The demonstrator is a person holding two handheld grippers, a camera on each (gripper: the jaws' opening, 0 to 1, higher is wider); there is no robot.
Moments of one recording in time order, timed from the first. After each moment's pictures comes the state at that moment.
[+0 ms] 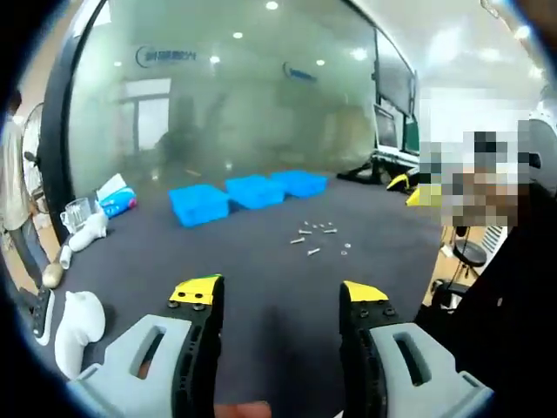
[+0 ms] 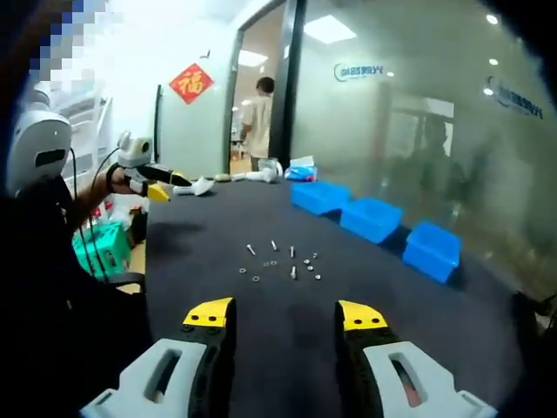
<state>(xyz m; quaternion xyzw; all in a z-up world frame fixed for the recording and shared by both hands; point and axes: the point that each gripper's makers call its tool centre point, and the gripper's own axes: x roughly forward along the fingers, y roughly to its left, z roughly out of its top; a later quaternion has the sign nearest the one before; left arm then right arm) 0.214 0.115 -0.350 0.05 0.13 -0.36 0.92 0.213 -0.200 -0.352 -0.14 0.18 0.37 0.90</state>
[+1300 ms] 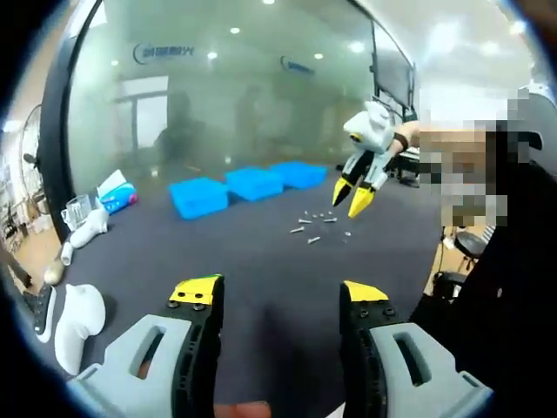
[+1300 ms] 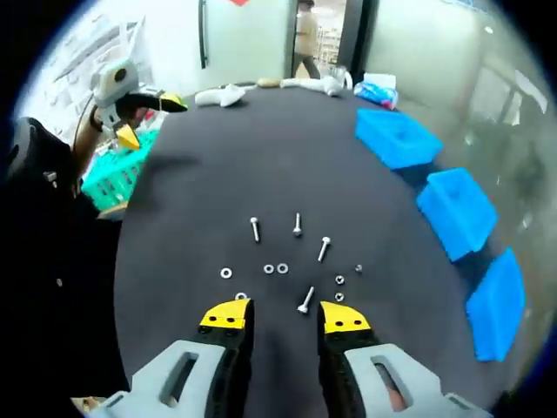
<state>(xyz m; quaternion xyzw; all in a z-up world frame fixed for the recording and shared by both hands) 0.209 0.115 -0.360 0.06 0.14 -0.36 0.92 0.291 -0.116 -0.412 -0.30 0.37 0.47 0.75</state>
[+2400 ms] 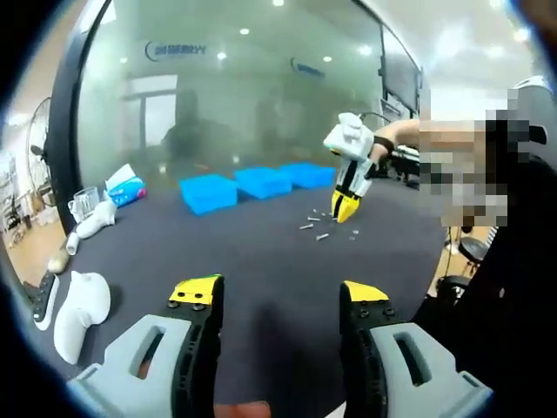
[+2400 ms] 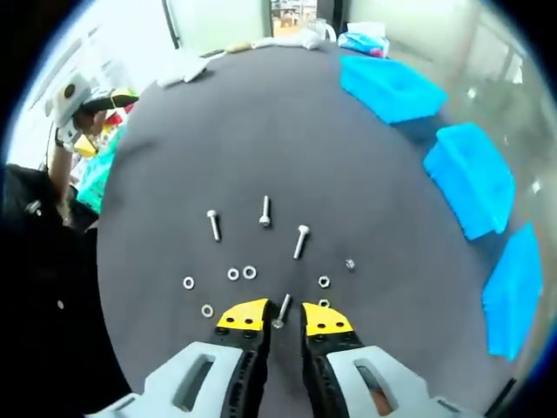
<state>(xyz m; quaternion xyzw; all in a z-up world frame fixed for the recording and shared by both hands) 0.210 0.130 -0.367 0.05 0.14 -0.34 0.93 0.310 -0.113 -0.444 -0.28 0.47 0.43 0.72</state>
